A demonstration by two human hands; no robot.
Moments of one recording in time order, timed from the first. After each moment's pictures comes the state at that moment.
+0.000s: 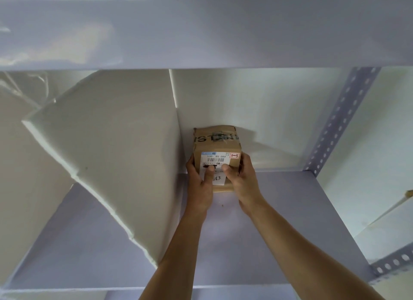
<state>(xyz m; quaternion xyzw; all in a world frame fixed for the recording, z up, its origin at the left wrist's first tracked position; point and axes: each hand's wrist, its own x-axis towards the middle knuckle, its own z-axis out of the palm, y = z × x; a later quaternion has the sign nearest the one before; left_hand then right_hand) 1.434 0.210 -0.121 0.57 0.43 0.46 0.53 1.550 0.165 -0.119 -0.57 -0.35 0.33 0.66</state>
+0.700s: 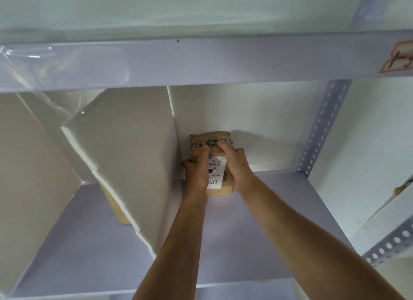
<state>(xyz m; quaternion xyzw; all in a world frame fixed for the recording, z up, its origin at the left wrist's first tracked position) 1.449 0.225 -0.064 0.43 0.53 0.39 0.62 1.547 0.187 -0.048 -0.62 -0.17 0.44 0.63</state>
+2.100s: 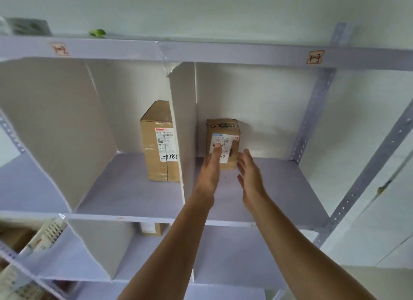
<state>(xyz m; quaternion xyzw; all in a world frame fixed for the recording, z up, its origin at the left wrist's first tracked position) 1.358 0.063 -0.034 0.52 0.41 0.37 0.65 1.459 0.027 -0.053 -0.60 -0.26 0.36 0.66</state>
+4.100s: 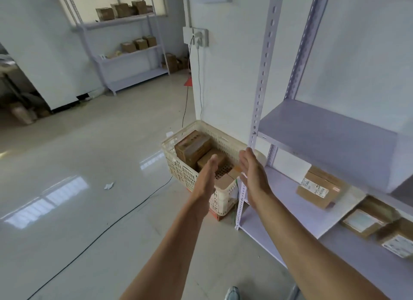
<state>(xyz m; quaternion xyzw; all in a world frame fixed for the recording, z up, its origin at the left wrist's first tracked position) 0.592 0.086 -0.126 0.30 0.63 0.49 0.52 0.709 0.147 -0.139 -0.49 -0.43 0.62 0.42</state>
